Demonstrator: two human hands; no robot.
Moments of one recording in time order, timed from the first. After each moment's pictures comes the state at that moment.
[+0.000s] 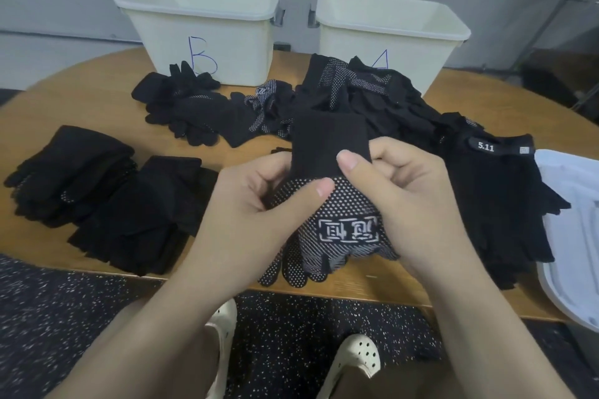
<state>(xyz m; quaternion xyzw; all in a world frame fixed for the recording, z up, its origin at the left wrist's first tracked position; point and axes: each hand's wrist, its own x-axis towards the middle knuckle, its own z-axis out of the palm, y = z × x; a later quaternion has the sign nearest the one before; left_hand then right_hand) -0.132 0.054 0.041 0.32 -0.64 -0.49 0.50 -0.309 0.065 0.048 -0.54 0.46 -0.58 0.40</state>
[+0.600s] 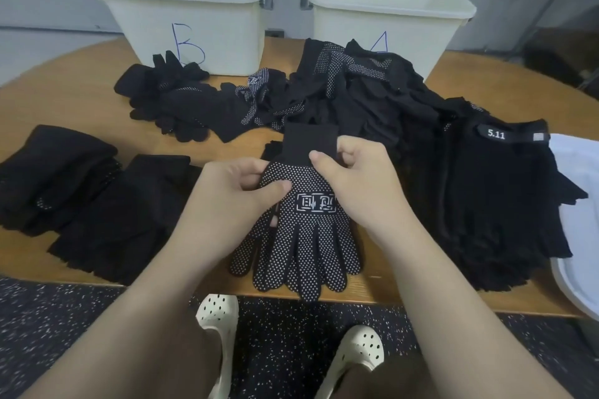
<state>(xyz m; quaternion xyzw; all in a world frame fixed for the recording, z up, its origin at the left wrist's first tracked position) -0.118 0.006 0.009 0.52 -0.58 -0.51 0.37 -0.299 0.003 0.005 -0.58 0.63 -0.43 0.28</state>
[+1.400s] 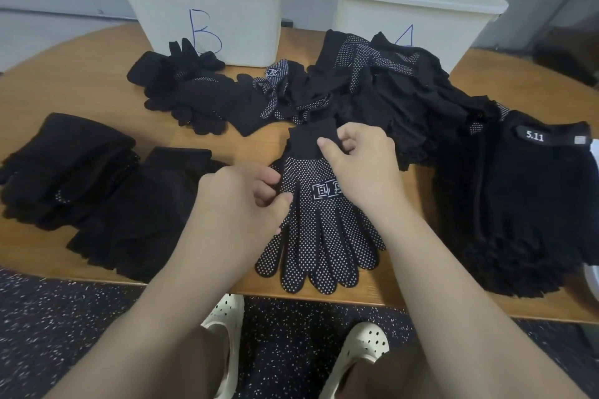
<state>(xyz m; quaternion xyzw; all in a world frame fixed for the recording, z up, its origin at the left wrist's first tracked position) -0.095 0.011 0.000 0.61 -0.65 -0.31 0.33 -0.277 -0.034 -0.009 -0.57 0.71 -0.38 0.16</state>
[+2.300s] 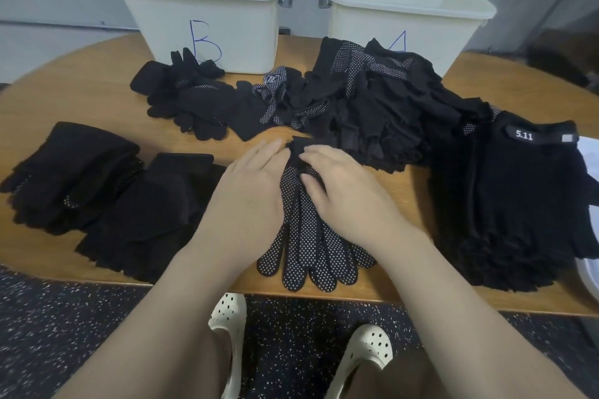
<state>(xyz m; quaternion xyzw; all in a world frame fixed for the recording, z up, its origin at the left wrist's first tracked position) -0.100 -0.018 -0.027 0.51 -0.83 -0.08 0.23 -0.273 -0.008 -0.026 -0.78 0.59 -0.22 0.05</state>
